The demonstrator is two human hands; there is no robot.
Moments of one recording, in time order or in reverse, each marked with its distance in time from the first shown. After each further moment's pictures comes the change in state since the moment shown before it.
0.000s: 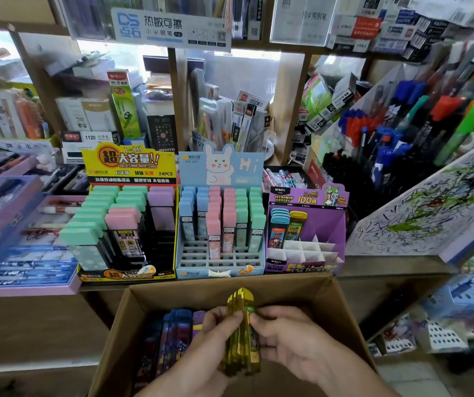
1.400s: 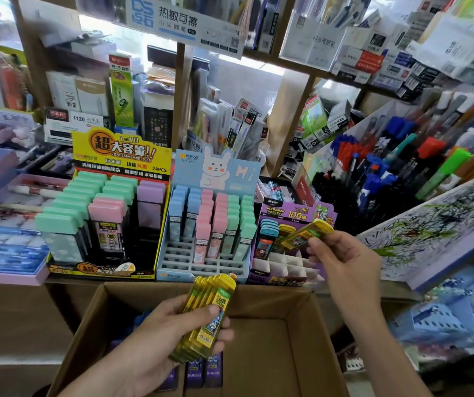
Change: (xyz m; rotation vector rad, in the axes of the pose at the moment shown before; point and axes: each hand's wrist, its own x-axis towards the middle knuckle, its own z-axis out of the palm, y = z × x) left_hand -0.018 0.041 -0.028 -0.036 -0.352 0.095; right_hand -0.034 -0.098 -0.066 -0.395 0.557 -1.155
